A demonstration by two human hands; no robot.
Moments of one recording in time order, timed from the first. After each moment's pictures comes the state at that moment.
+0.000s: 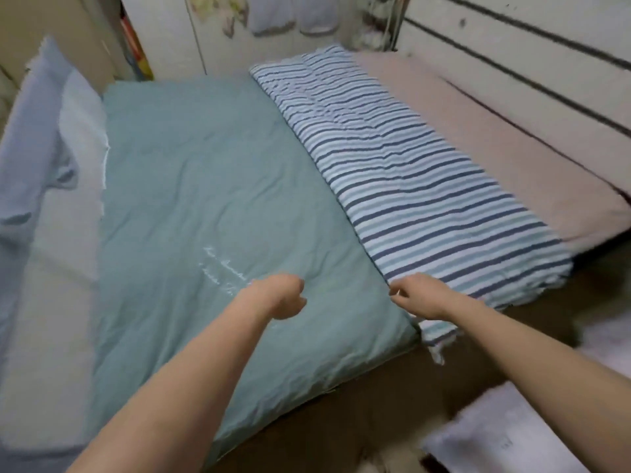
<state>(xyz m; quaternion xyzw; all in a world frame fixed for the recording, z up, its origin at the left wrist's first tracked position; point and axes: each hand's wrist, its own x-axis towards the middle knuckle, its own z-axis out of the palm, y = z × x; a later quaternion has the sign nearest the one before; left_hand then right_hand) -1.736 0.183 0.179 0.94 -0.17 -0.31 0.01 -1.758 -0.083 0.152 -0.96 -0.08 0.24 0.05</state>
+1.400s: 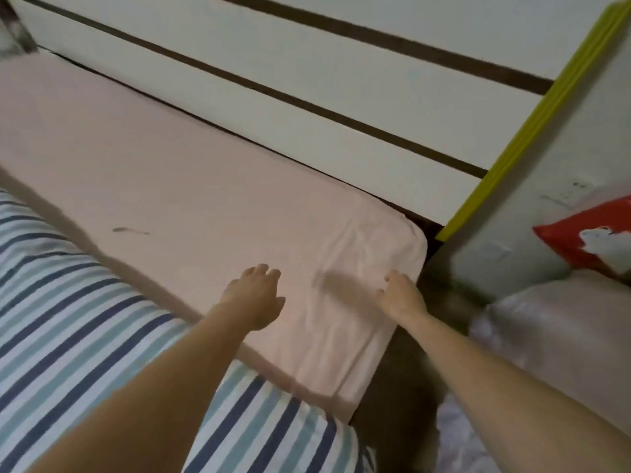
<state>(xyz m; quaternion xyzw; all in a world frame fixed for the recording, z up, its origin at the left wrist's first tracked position) -1.274 -0.793 0.011 0.88 -0.41 -0.24 -0.06 -1.430 -0.985 -0.042 -0.82 0.48 0.10 0.29</state>
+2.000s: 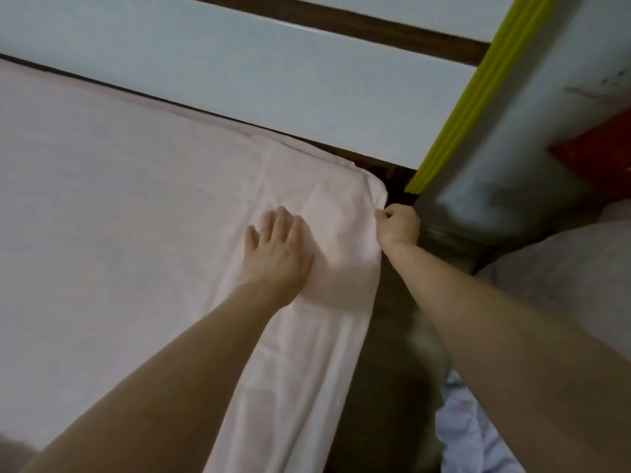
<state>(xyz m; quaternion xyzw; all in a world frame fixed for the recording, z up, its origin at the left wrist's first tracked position) -1.288 -1.053 -0.210 0.85 -0.50 -0.17 -0.01 -1.400 -1.216 -0.249 -0.67 0.64 -0.13 0.35</state>
